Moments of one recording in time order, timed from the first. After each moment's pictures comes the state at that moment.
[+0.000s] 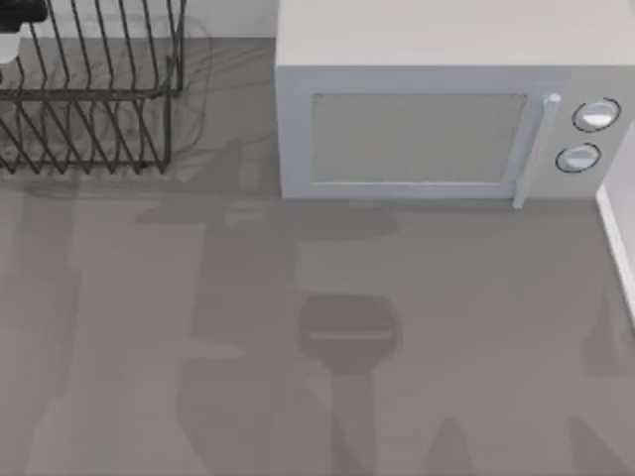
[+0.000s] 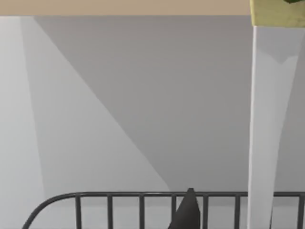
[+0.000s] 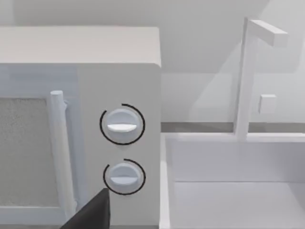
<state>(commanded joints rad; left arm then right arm) 0.07 1.76 0.92 0.83 0.11 0.02 0.00 0.00 0.00 0.00 0.00 0.00</state>
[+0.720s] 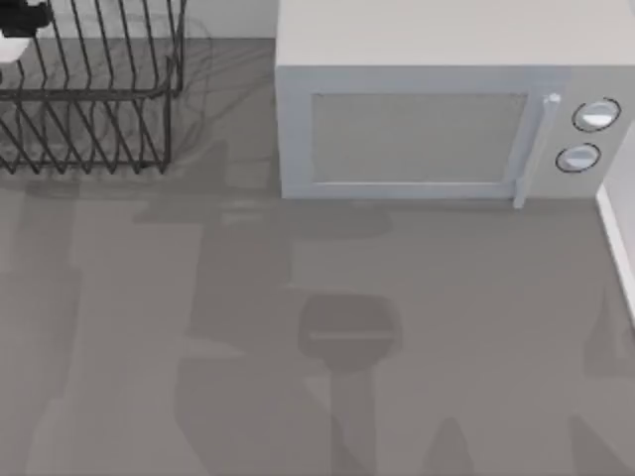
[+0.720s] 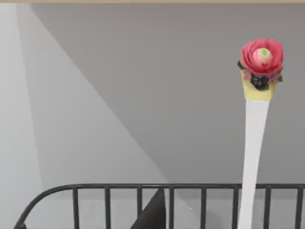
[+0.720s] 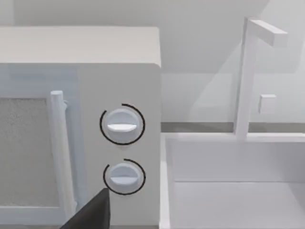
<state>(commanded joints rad) 0.07 1.76 0.92 0.83 0.11 0.02 0.00 0.00 0.00 0.00 0.00 0.00</state>
